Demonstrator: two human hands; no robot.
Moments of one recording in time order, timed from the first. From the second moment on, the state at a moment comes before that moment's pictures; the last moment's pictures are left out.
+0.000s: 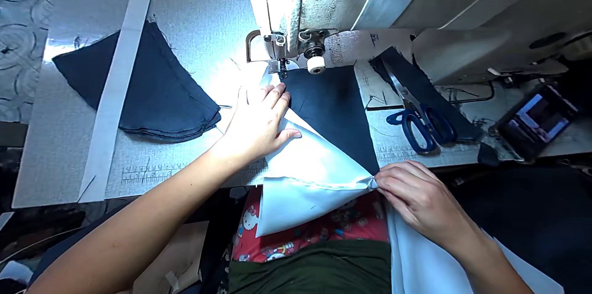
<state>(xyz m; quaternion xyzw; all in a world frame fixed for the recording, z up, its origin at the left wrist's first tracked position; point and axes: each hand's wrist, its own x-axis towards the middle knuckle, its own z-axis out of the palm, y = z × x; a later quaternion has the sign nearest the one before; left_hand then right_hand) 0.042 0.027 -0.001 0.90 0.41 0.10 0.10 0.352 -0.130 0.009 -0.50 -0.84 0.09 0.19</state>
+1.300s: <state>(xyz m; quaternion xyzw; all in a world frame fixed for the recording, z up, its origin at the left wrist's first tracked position) 0.046 0.026 0.028 0.89 0.44 0.11 0.08 0.340 -0.126 0.010 -0.48 -0.85 0.08 0.19</state>
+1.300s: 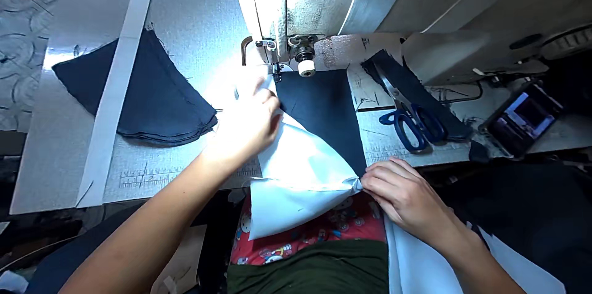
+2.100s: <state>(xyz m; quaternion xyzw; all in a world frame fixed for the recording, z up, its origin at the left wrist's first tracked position) 0.034 0.001 0.017 0.85 0.52 0.06 0.06 0.340 -0.123 0.011 -0.47 -0.86 0.09 0.19</state>
